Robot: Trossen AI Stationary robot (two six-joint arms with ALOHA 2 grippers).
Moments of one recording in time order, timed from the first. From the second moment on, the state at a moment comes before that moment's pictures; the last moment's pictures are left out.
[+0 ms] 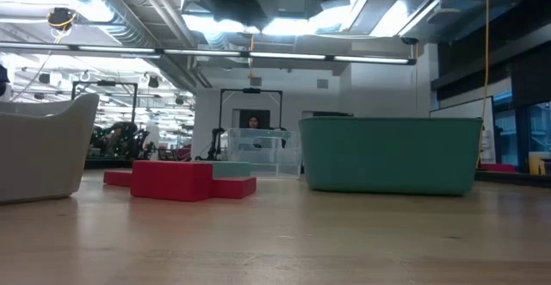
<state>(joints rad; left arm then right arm) 0.39 1.44 1.42 -0.54 0.03 0.04 0.06 0.68 0.57 0.44 0.02 0.26</state>
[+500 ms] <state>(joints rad) 0.44 1.62 1.46 -0.57 0.02 0.11 0.06 0.68 0.57 0.43 0.02 0.25</state>
